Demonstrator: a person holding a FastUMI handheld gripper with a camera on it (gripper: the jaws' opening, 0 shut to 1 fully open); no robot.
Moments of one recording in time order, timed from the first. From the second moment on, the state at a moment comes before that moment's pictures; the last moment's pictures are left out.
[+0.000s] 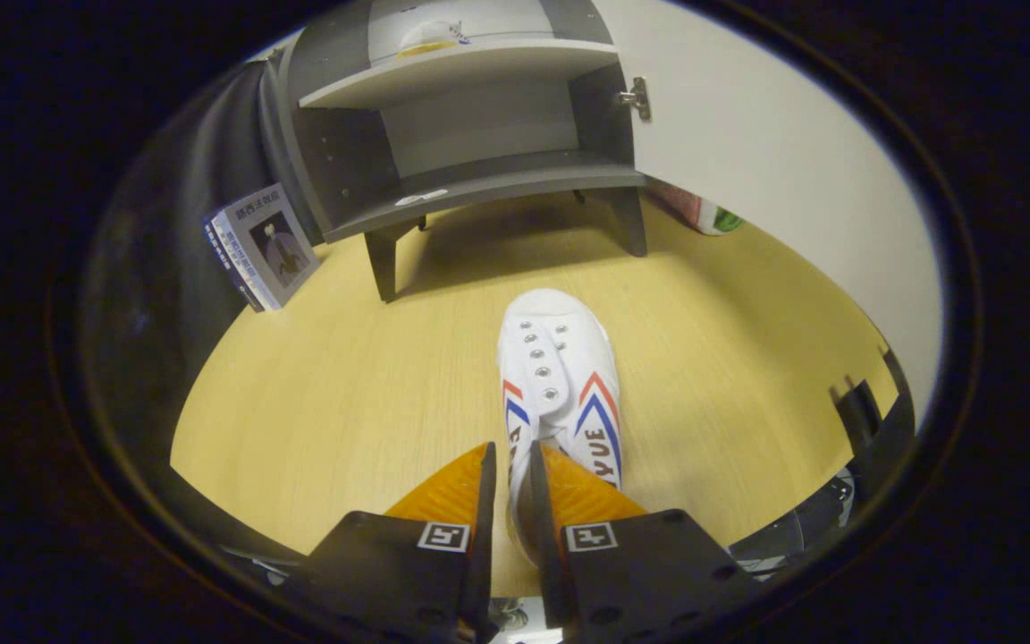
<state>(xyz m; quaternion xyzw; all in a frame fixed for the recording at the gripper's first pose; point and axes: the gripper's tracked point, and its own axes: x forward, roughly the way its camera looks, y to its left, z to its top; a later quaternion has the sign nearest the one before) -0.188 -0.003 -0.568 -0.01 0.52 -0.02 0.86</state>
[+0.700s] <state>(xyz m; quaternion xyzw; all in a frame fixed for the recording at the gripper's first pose) -0.161 -0.001 -0.591 -0.03 0.47 -0.01 0.88</state>
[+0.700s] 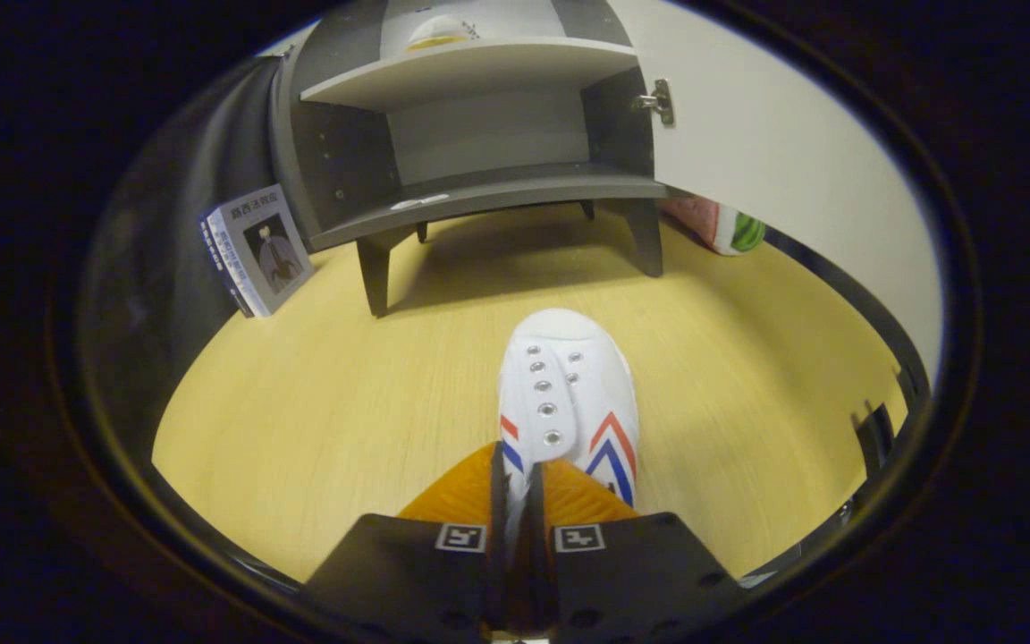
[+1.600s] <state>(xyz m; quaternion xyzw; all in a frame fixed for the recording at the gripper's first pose) -0.101 0.004 -0.474 -0.03 0.41 0.01 0.91</state>
